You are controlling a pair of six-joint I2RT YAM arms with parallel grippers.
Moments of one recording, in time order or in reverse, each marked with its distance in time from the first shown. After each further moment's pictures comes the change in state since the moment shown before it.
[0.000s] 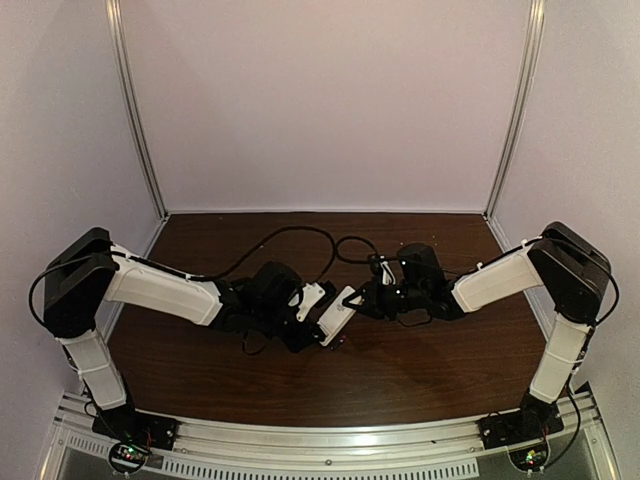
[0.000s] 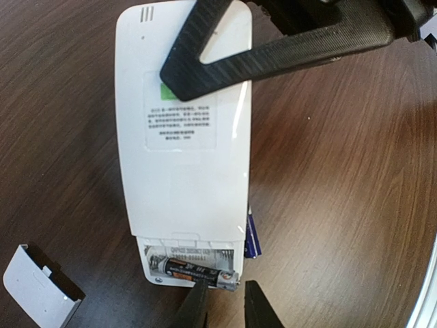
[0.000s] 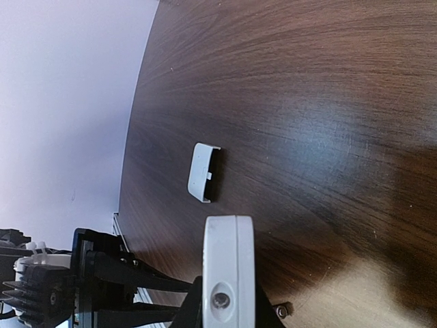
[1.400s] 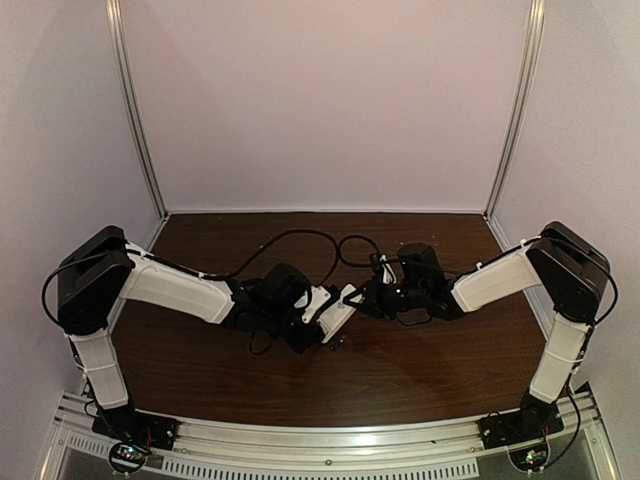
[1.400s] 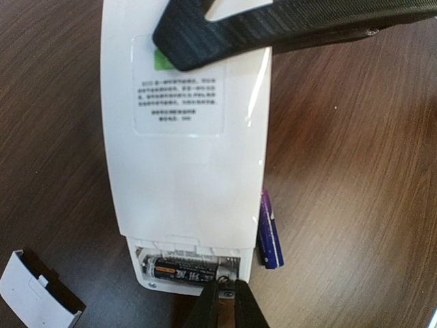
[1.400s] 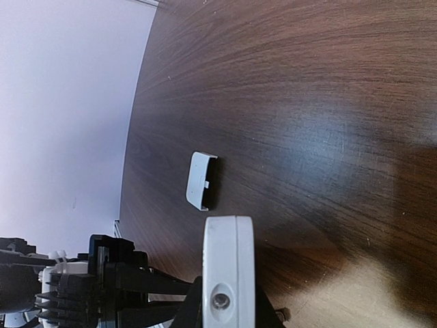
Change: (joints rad) left arm -0.002 0.074 0.063 -0.055 -0.050 0.019; right arm -0.002 0.007 0.002 0.013 0.011 0.020
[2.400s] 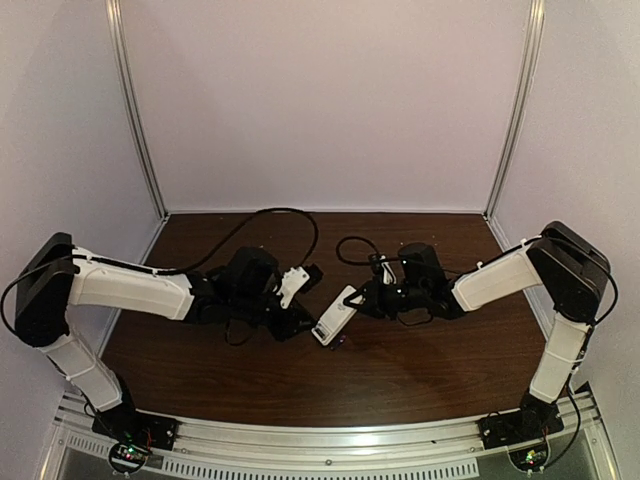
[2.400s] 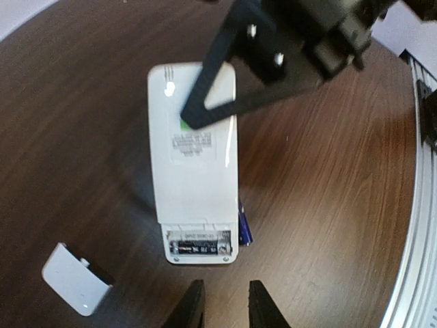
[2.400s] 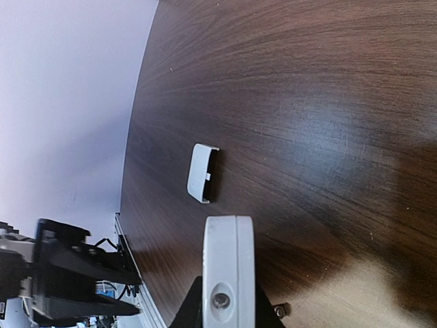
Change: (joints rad) left arm 0.044 -0.200 -0.128 0.041 0.114 0.028; right arm -0.011 0.000 0.002 -0.011 -0.027 -0.018
